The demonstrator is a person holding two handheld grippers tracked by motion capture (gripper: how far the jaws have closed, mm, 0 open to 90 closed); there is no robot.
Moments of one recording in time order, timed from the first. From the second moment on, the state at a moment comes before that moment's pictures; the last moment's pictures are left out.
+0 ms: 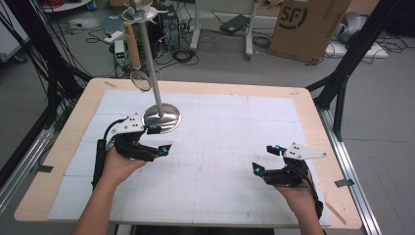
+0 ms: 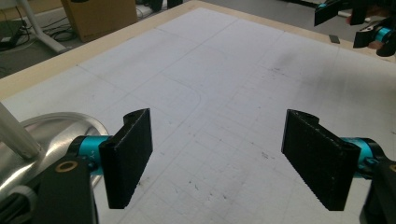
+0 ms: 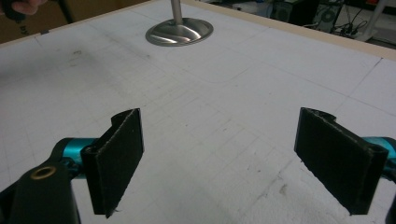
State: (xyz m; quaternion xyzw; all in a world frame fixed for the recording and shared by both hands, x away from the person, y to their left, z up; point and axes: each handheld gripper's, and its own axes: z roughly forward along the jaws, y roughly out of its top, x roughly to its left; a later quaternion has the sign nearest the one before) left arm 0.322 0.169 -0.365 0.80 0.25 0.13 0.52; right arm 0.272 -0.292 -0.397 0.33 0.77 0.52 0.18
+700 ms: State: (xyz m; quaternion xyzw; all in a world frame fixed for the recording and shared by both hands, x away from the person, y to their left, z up) left arm 0.313 0.171 -0.378 0.79 0.24 0.12 0.54; right arm 0.275 -0.297 -0.399 0.33 0.77 0.51 0.18
